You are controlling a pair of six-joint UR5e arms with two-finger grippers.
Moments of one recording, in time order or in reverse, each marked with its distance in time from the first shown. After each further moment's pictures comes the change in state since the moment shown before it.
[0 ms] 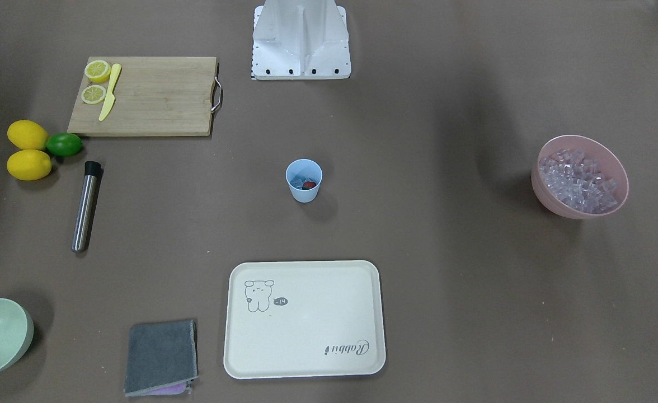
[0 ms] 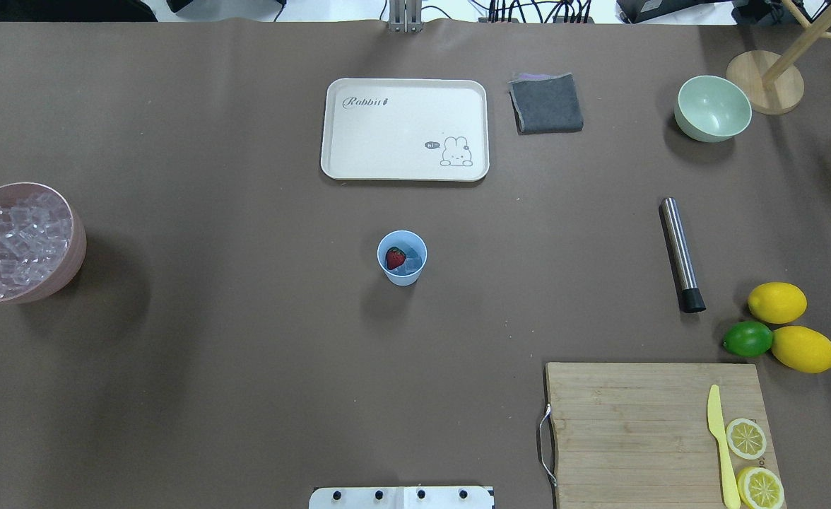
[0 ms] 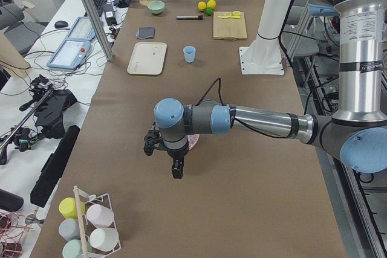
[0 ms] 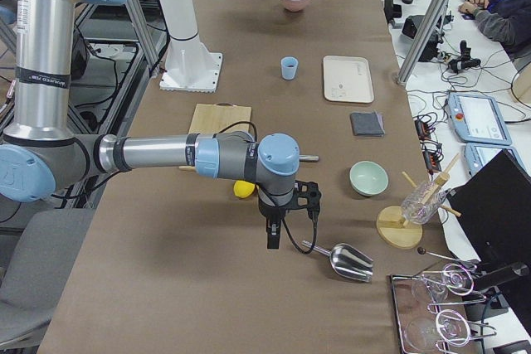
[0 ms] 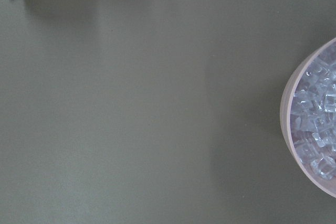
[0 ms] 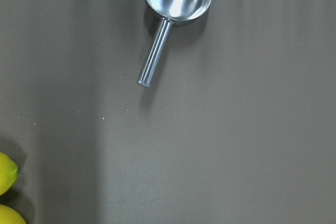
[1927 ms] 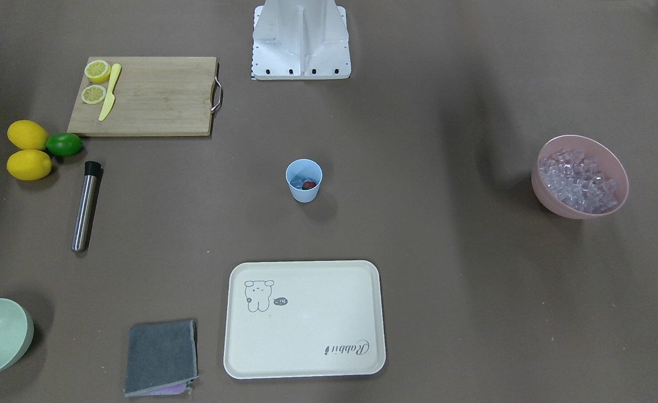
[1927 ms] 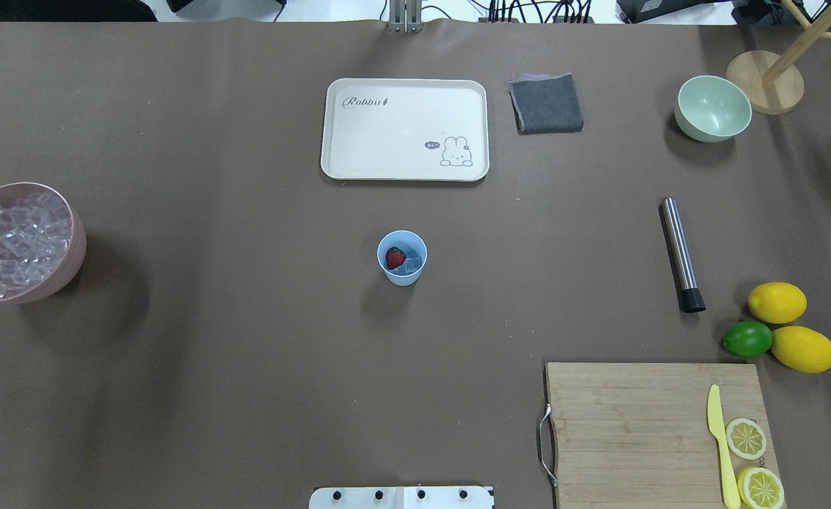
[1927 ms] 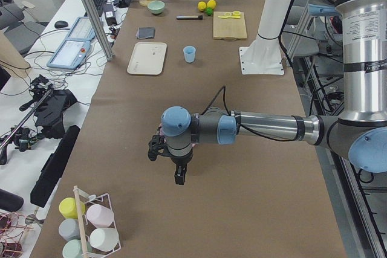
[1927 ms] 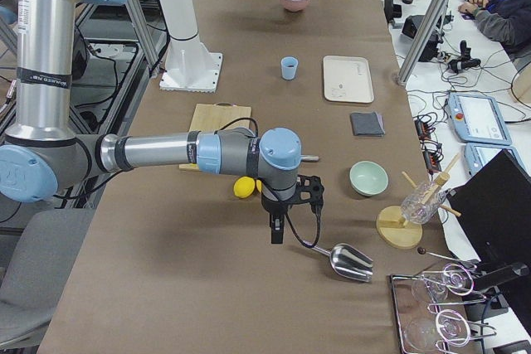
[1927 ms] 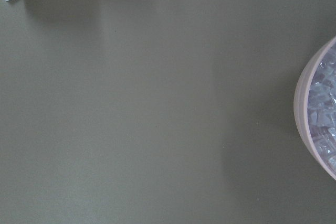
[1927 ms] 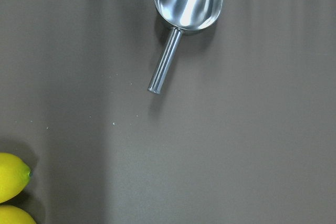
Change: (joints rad) left arm 0.002 0.047 0.025 -0.115 0.000 0.000; right arm -0.001 0.005 0.012 0.000 0.015 -0.001
